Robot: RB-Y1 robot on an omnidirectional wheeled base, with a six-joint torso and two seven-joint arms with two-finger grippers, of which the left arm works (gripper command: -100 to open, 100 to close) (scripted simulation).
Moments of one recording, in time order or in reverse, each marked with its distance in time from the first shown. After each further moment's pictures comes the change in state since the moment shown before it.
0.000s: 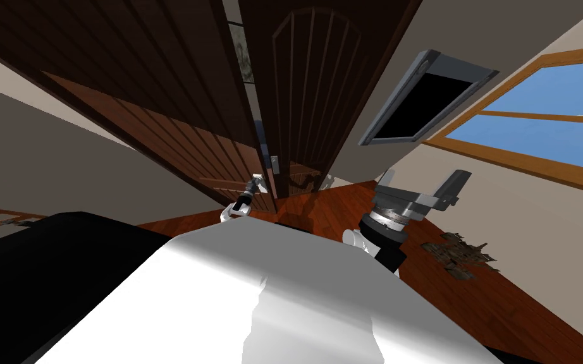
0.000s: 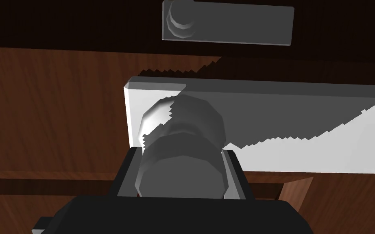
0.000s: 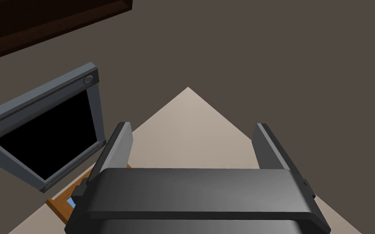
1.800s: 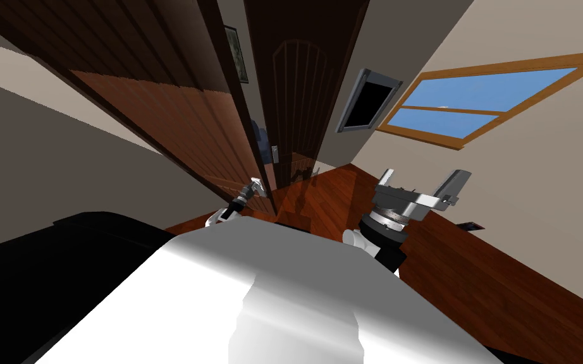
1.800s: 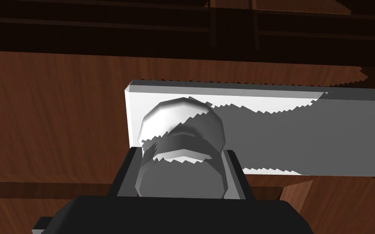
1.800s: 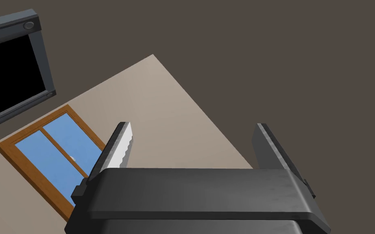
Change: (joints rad) arm 0.155 0.177 -0.110 -0.063 0.004 -0.150 0.141
